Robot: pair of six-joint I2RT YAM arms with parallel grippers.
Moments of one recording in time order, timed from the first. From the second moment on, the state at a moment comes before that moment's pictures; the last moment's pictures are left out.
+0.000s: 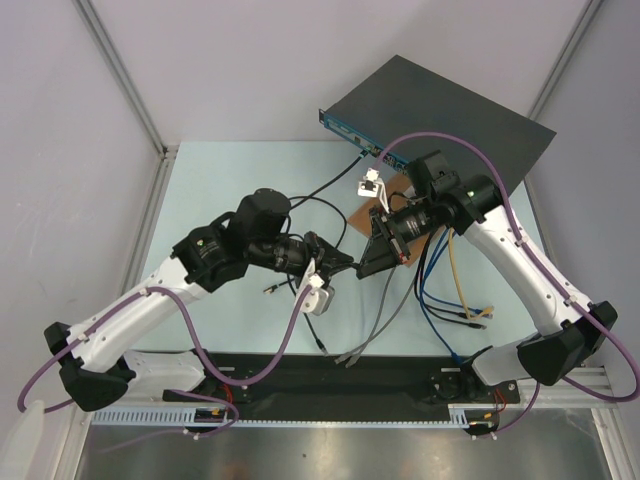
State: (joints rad) left arm -0.91 1.19 1.37 -0.72 0.66 1.28; right arm 0.56 1.41 1.59 -1.17 -1.11 -0.22
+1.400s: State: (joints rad) left arm -1.21 1.89 2.08 -0.61 -0.31 -0.25; right arm -0.71 1.19 1.46 -0.81 -1.07 0.35
